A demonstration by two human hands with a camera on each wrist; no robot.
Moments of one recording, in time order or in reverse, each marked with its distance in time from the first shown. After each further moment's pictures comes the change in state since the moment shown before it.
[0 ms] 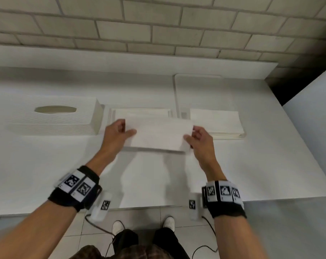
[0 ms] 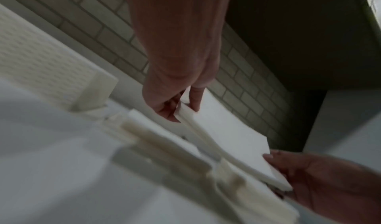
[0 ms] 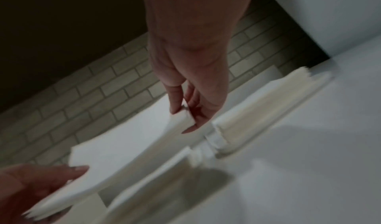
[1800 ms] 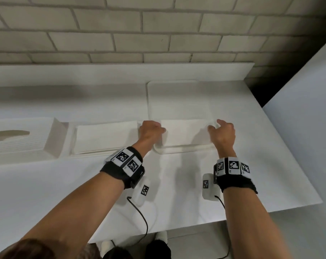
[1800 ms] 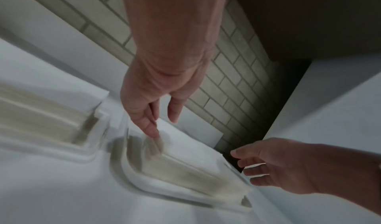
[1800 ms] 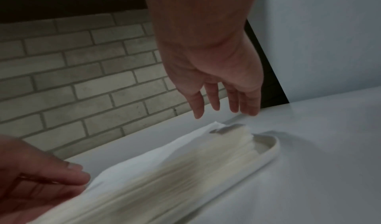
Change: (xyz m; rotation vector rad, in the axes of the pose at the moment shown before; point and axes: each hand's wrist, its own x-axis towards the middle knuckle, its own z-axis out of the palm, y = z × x) left_hand 0.064 0.040 0.213 0.261 -0.090 -0.249; right_hand 0.128 -0.003 -0.142 -0.638 0.424 0.159
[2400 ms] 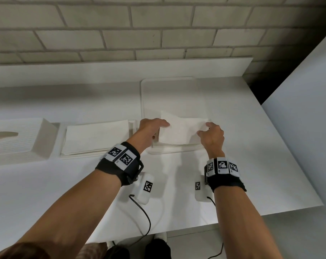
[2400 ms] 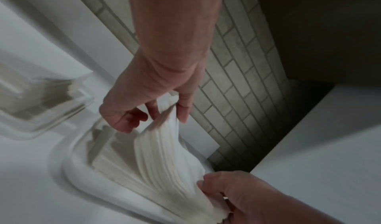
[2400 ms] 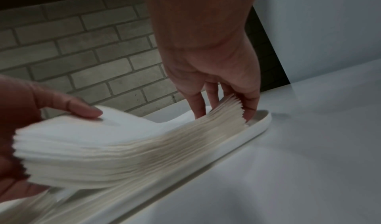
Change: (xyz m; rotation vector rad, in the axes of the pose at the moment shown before) left_hand 0.000 0.020 0.022 -0.196 -0.117 -0.245; right_hand 0.007 0.010 0.010 -0.016 -0.132 0.011
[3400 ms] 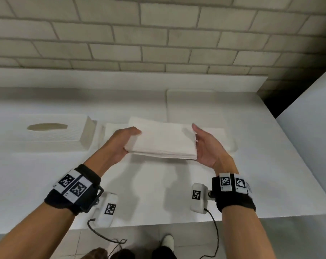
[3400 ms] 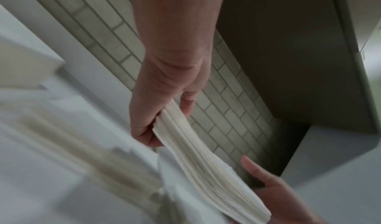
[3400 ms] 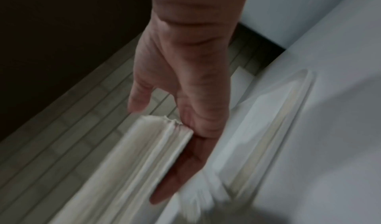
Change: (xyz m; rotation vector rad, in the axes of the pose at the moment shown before) left_hand -0.087 -0.034 -0.172 -0.242 -0.082 0.160; right_hand -0.119 -0.062 0.006 0.927 -0.850 0.212
